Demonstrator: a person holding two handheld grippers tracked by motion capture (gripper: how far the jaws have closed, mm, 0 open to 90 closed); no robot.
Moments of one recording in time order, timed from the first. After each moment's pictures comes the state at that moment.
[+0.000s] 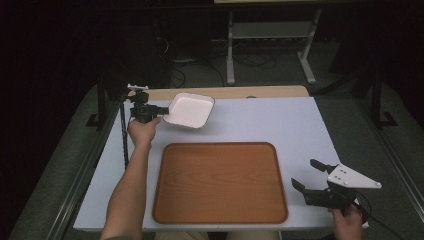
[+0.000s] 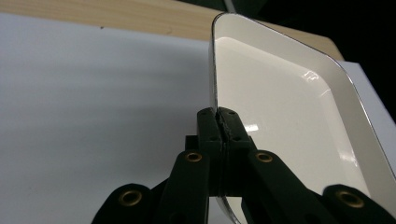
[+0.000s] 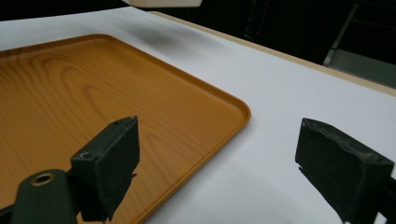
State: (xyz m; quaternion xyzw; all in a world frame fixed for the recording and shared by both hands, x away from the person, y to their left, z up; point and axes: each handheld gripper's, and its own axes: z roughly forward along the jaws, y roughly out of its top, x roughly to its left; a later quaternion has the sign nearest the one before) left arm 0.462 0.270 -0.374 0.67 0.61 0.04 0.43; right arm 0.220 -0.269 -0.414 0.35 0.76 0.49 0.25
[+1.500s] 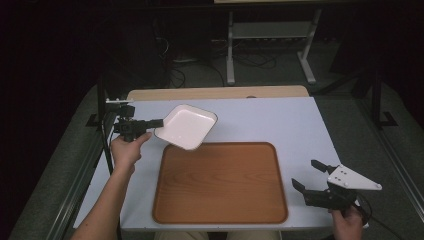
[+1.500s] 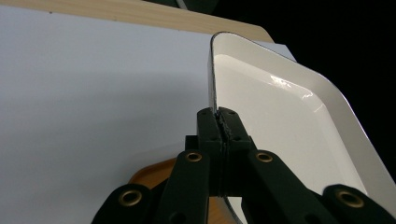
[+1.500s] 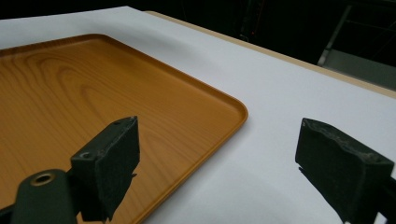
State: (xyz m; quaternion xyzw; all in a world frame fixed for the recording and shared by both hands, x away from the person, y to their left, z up) left arm 0.379 0.279 -0.347 0.69 0.55 0.01 0.47; right arm 0.217 -0.267 -0.412 0.35 0.76 0.49 0.26
